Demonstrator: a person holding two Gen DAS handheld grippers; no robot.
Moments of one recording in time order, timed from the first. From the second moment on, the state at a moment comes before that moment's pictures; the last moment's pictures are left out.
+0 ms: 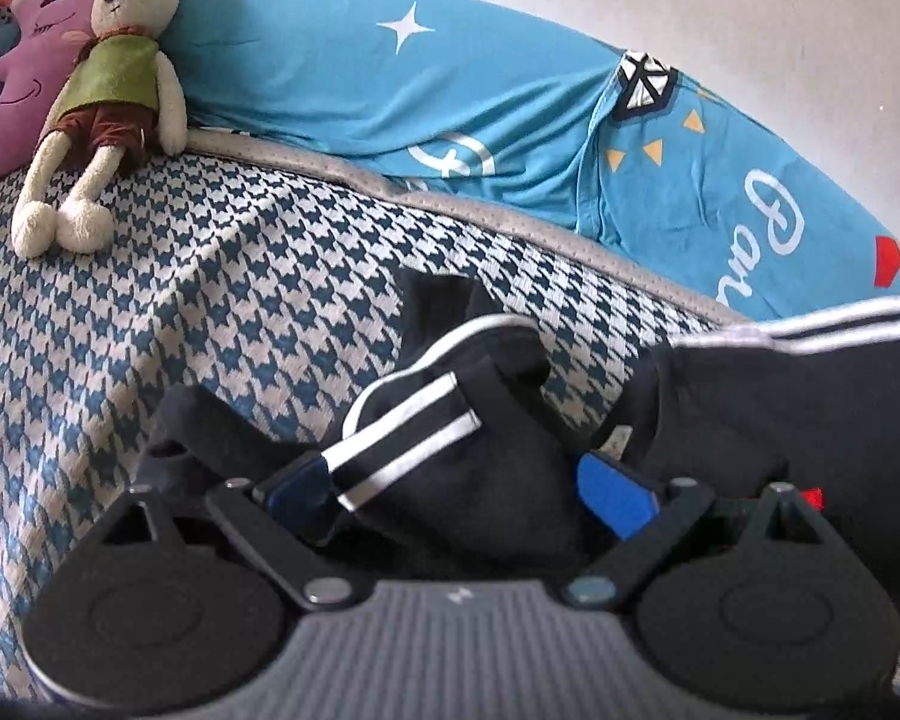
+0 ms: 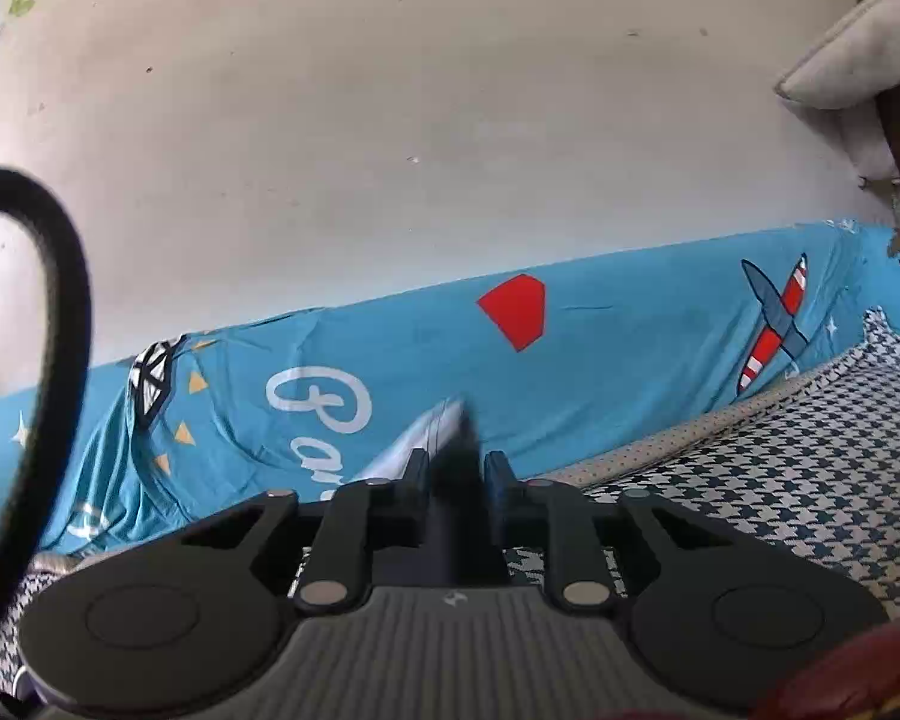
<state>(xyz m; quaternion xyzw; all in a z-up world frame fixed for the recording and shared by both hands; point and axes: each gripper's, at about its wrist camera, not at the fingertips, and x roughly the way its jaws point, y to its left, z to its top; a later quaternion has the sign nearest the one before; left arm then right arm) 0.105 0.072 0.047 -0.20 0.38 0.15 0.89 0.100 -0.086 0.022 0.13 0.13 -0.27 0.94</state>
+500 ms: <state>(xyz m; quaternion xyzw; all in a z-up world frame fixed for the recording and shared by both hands) 0.111 0.130 0.058 -0.27 0.35 0.17 0.88 0.119 -0.058 0.017 0.17 0.21 -0.15 0.95</state>
